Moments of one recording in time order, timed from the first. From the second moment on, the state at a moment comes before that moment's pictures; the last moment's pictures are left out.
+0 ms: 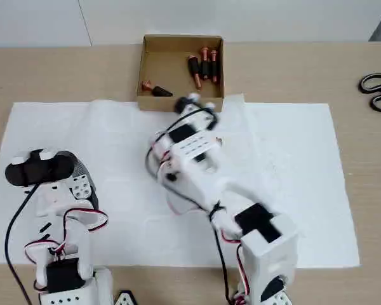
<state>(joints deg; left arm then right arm) -14.0 -97.0 83.4 45.1 6.6 -33.1 18.8 2.3 66.5 -55.2</state>
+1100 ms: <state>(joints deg) 12.5 -97.0 76.0 55.4 15.8 -16.4 -55.6 42.3 56.8 -10.9</state>
